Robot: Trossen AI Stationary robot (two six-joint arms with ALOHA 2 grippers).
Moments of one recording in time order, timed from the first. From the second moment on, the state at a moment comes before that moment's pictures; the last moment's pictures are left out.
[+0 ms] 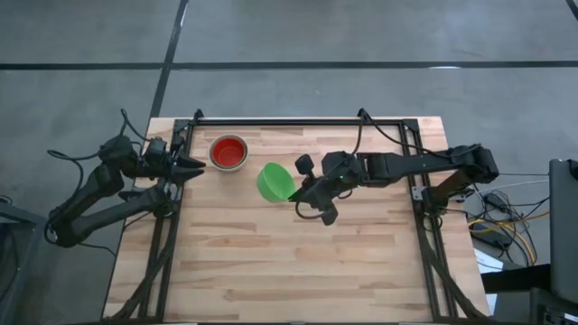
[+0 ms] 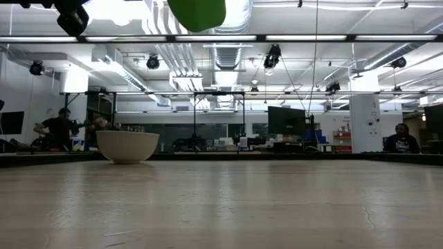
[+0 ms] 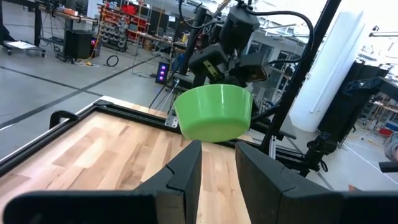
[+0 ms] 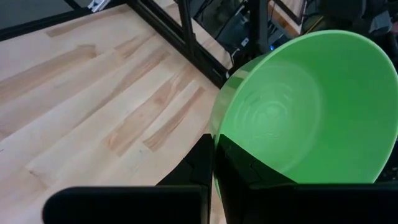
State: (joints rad) left arm 0.54 0.32 0.64 -0.37 0.55 -0.29; right arm 0.07 1.54 1.35 -0.32 -0.11 -0.65
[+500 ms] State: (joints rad) left arm 0.54 0.32 0.64 -0.37 0.55 -0.29; right arm 0.08 1.53 1.35 -0.37 -0.12 -0.63
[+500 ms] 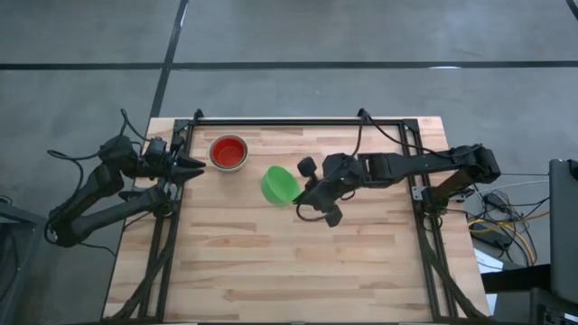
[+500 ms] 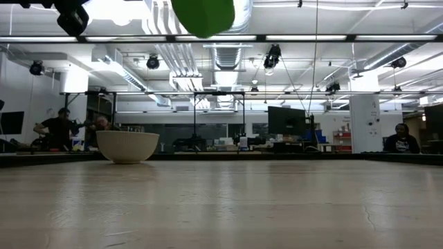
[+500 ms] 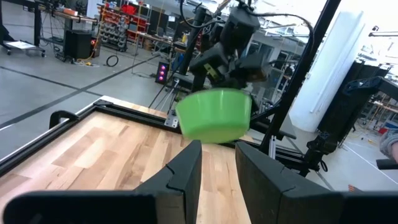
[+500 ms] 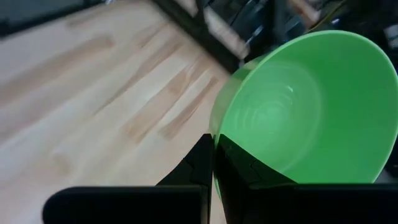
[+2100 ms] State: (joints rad) left arm 0.54 0.32 0.64 -0.37 0.55 -0.29; right arm 0.08 2.02 2.34 -1.43 -0.03 -0.94
